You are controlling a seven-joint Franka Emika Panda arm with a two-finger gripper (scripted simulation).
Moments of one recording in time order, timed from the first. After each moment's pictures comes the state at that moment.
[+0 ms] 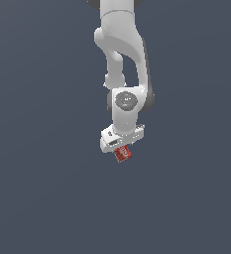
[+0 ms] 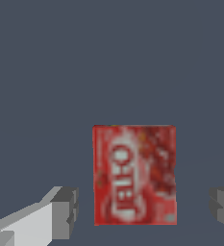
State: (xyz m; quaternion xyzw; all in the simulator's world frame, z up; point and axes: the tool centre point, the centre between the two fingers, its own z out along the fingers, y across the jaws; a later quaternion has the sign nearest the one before) arm -0.005 0.034 0.066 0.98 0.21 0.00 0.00
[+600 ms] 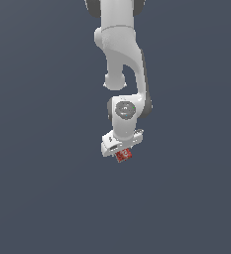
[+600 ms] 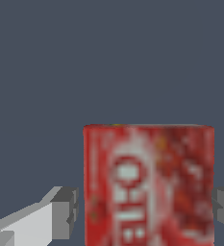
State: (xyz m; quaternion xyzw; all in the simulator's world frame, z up) arm -0.006 0.034 0.028 0.98 0.21 0.00 0.00
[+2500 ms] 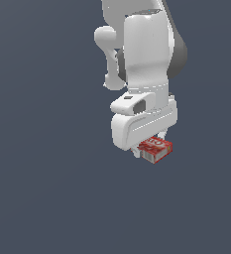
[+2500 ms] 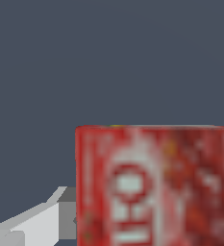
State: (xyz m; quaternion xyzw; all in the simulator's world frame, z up) arm 0.127 0.093 0.300 0.92 0.31 0.26 0.01
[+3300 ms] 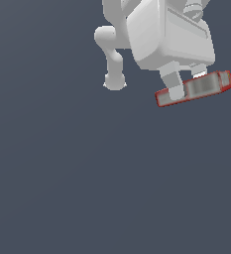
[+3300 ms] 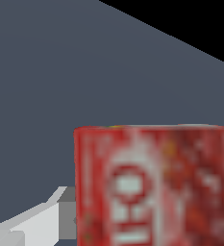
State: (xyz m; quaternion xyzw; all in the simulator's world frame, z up) arm 0.125 0.122 0.477 0.85 0.35 0.40 0.02
